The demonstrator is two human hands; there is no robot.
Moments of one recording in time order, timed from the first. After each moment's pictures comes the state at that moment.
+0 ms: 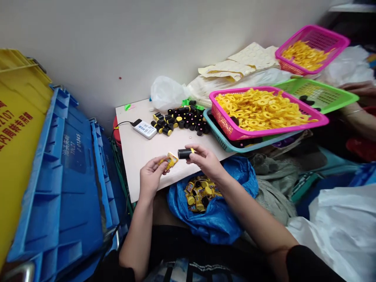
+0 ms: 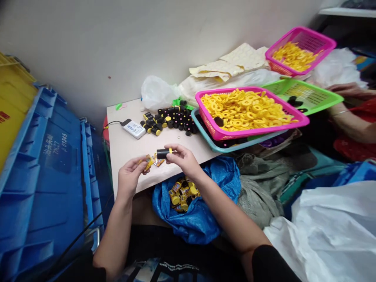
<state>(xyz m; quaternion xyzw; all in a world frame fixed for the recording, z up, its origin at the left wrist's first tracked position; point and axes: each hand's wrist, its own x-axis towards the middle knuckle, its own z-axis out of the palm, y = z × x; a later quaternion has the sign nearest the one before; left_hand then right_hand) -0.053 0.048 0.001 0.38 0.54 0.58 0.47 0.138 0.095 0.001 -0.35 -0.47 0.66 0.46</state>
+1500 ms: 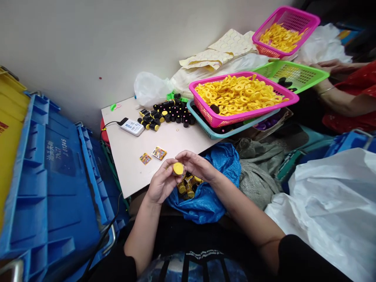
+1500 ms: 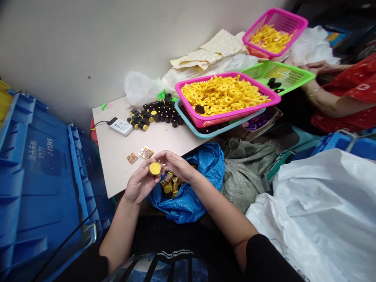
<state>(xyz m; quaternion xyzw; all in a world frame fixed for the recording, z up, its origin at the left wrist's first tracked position) 0.010 0.011 0.007 0.27 0.33 0.48 0.77 0.166 0.049 -0.018 -0.18 -0.41 0.79 0.42</state>
